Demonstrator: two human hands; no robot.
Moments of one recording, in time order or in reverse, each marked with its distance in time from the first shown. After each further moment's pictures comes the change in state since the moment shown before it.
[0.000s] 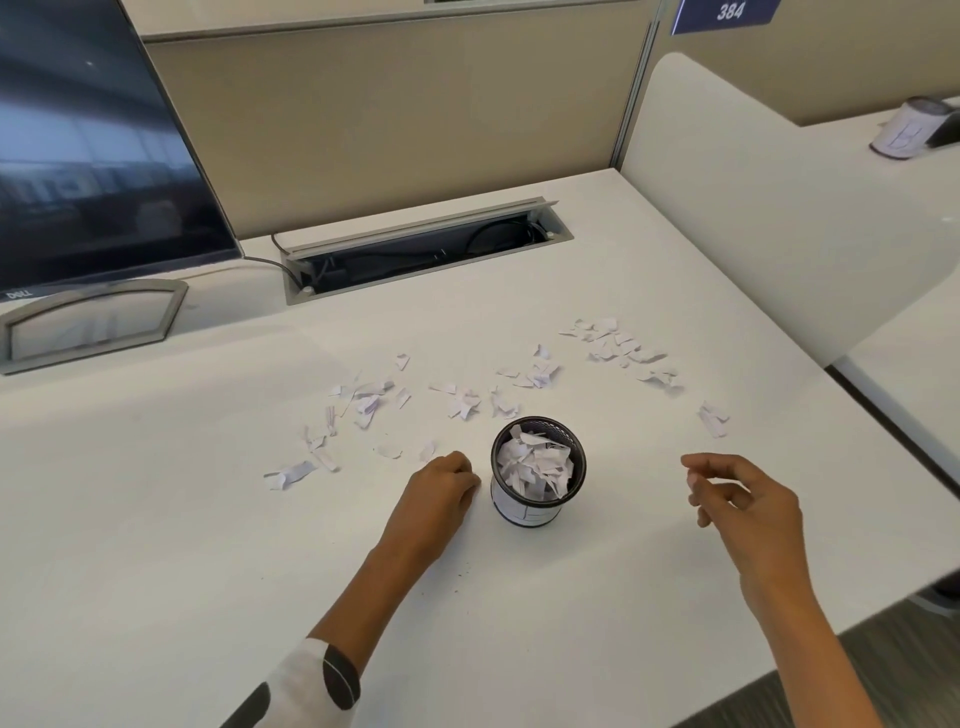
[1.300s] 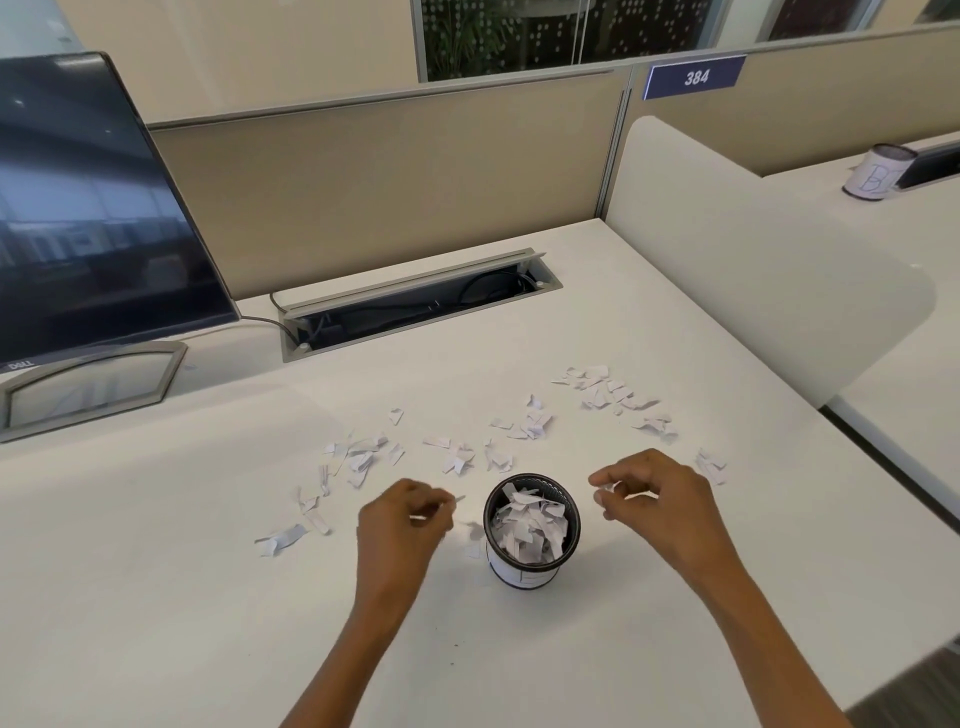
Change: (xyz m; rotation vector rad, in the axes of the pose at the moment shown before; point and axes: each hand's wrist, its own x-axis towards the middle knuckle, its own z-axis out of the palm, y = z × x) left_hand 0.007 0.025 -0.050 -0.559 0.326 -0.435; right_hand 0.025 -0.054 0.049 -0.120 -0.275 -0.164
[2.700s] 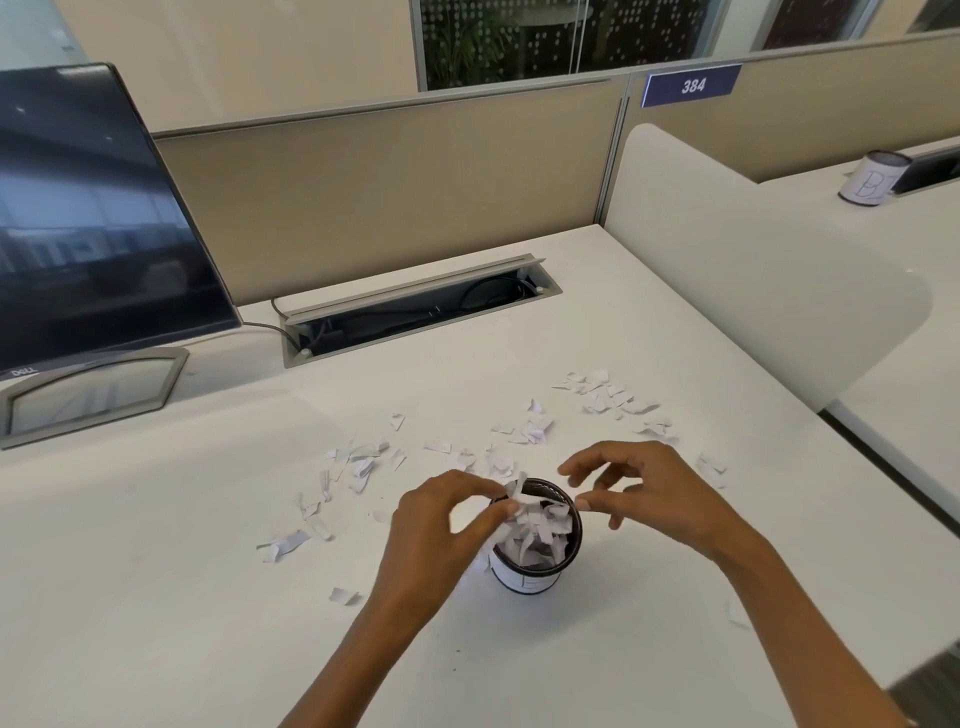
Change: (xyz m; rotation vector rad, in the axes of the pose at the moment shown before) left_hand -0.010 0.045 -0.008 0.028 -0.218 0.245; right_hand 0.022 -0.017 -0.012 0.005 -0.437 -0.120
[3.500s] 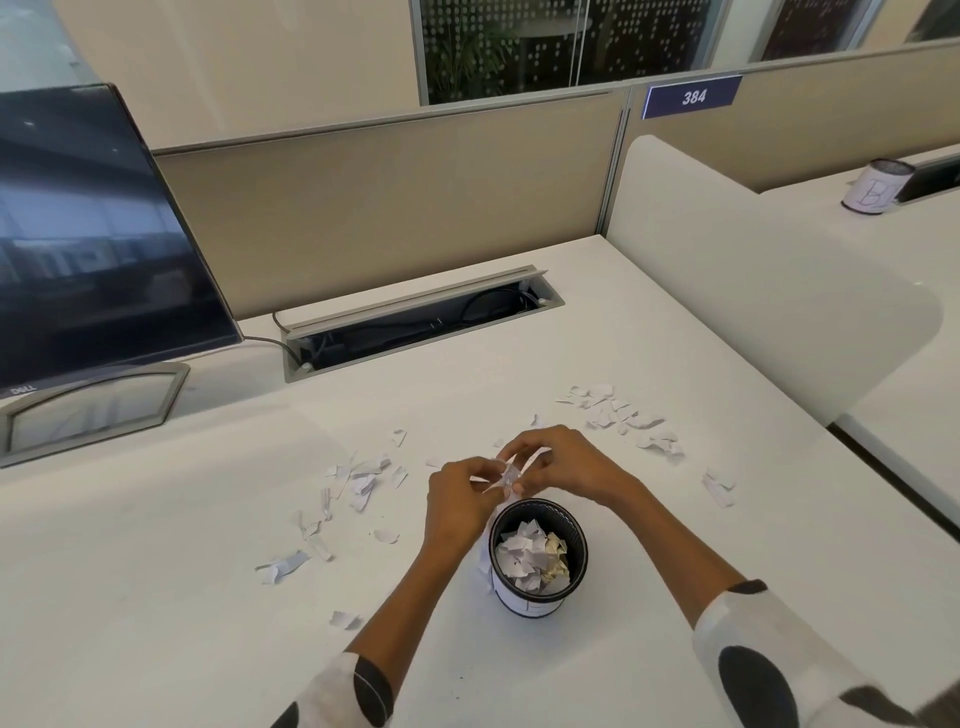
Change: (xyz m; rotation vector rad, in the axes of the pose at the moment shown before) left_hand 0.069 -0.042 0.044 -0.017 0.025 -0.283; right_hand 0.098 0.017 0.035 -0.080 -0.142 0.022
